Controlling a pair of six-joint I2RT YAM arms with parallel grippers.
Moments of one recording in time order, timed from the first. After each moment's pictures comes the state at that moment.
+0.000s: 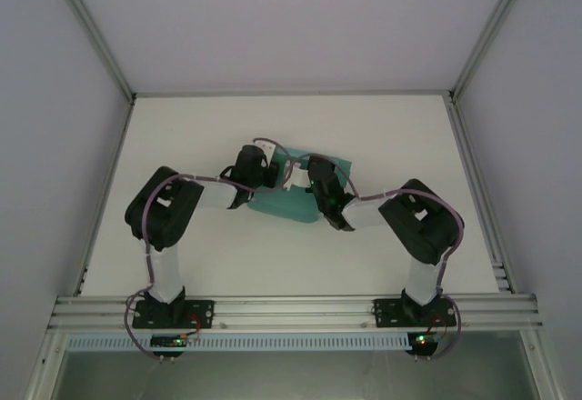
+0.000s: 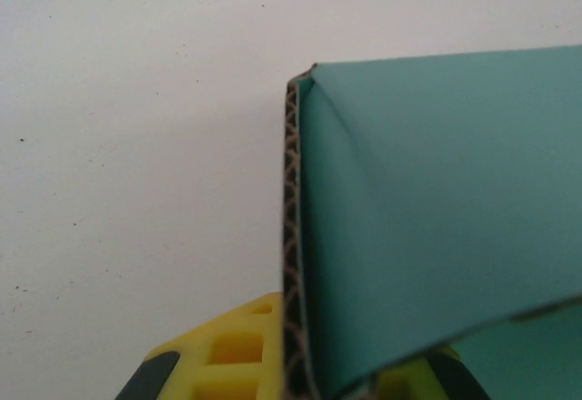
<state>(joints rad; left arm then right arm) -0.56 1.91 0.92 0.42 -0.05 -0.15 0.73 1.81 0.78 0.69 0.52 -1.14</state>
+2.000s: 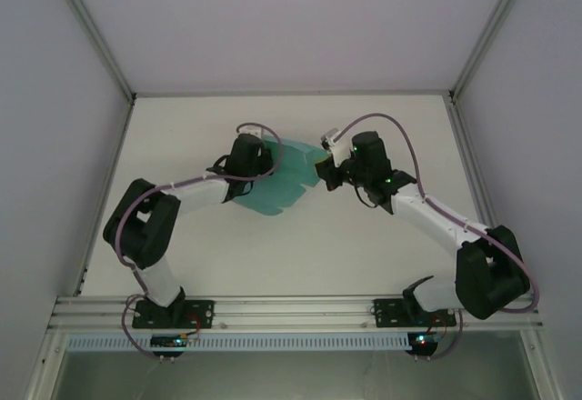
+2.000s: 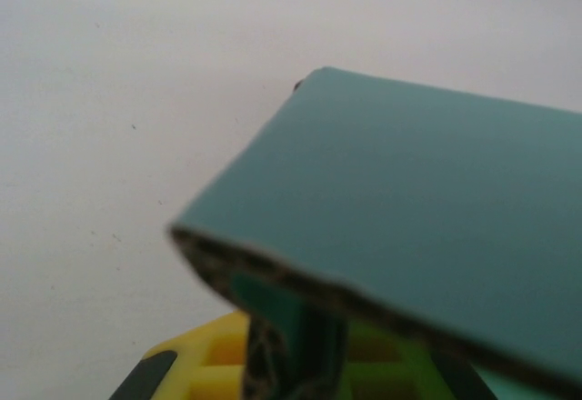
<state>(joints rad) -0.55 1.73 0.96 0.18 -0.13 -0.44 0.49 1.35 0.89 -0.08 -0.35 -0.03</state>
